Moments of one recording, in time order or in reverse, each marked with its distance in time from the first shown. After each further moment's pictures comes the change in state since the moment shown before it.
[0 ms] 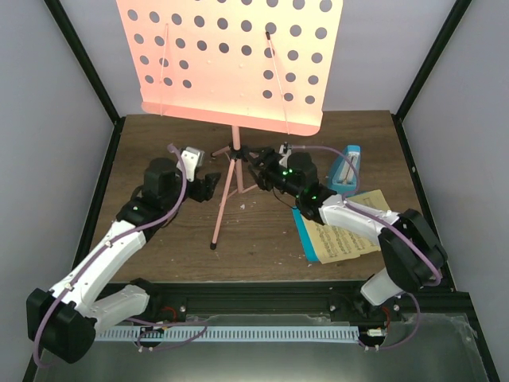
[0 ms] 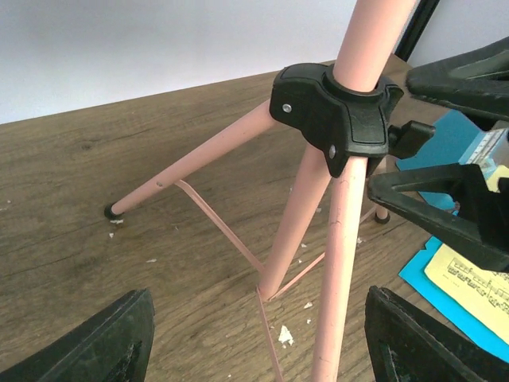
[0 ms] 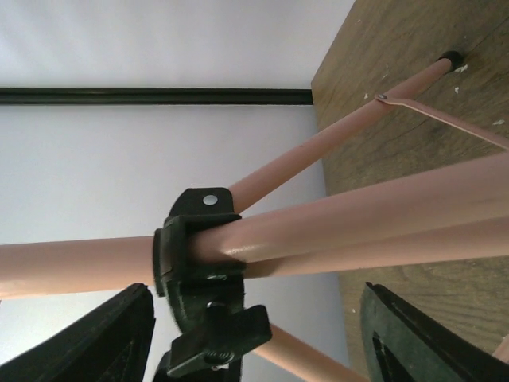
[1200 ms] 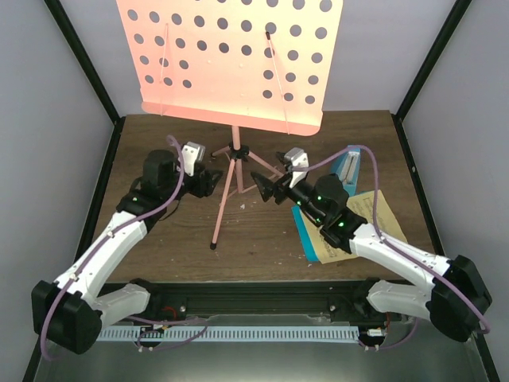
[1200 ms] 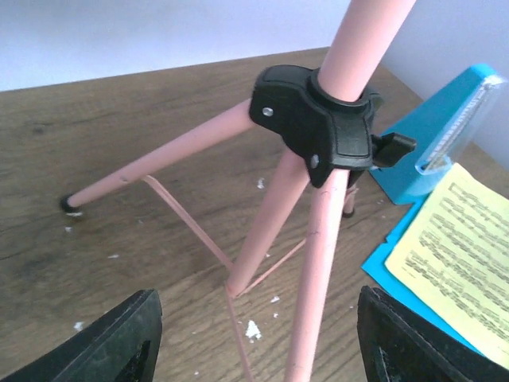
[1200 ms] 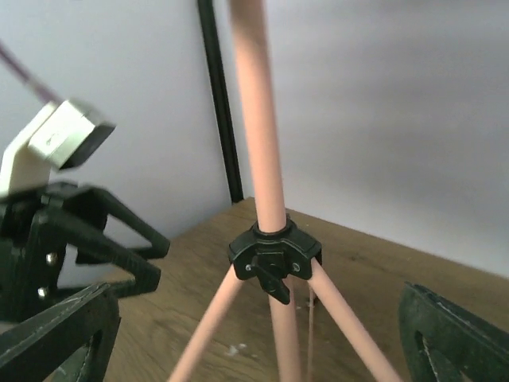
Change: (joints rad) left arm 0.054 0.085 0.076 -0.050 0.175 -0.036; right arm 0.091 -0.372 -0.199 0.003 0.155 -1.458
